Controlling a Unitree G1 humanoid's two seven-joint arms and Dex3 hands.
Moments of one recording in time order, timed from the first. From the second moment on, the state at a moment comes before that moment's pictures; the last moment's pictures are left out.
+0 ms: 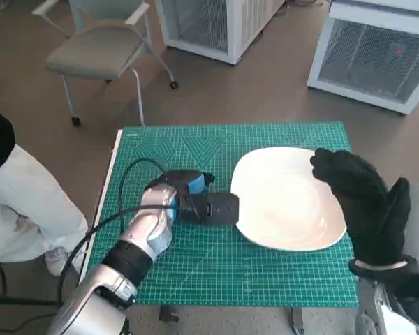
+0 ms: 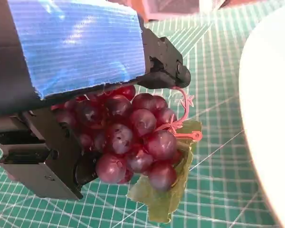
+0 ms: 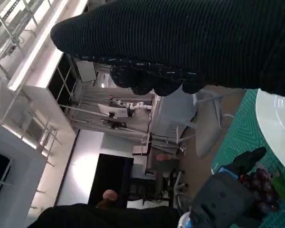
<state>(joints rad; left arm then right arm) -0.99 0.25 -0.55 0.87 0.73 0.28 -0.33 -0.30 -0.15 -0.15 -0.08 0.36 -0.19 0.34</state>
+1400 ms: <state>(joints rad) -0.87 0.39 -0.37 0.12 0.71 0.32 -0.52 -0.30 -0.16 -0.16 -0.08 0.36 -0.22 0.34</state>
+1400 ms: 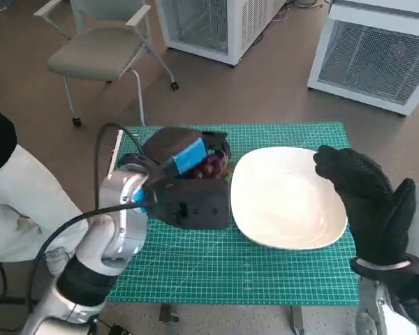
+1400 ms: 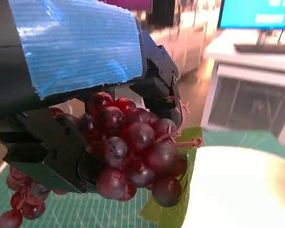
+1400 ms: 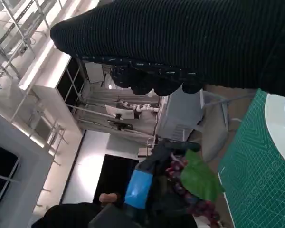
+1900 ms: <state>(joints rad) -1.03 0.24 -0.43 0.28 0.70 0.34 -0.53 -0.29 -0.16 -0.18 -0.12 0.36 -0.20 0.34</state>
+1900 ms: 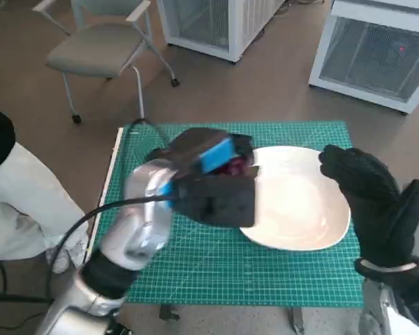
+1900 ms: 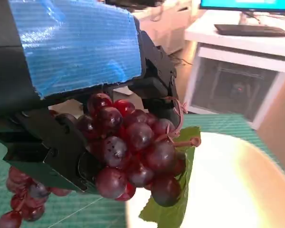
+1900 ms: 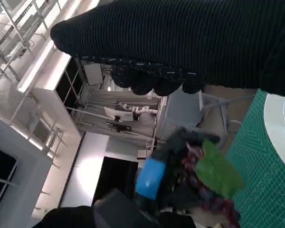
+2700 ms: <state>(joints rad) -1.32 0.02 -0.48 0.77 0.63 0.13 -0.41 -0.23 -0.16 -0.23 -0.18 0.35 -0.19 0.30</state>
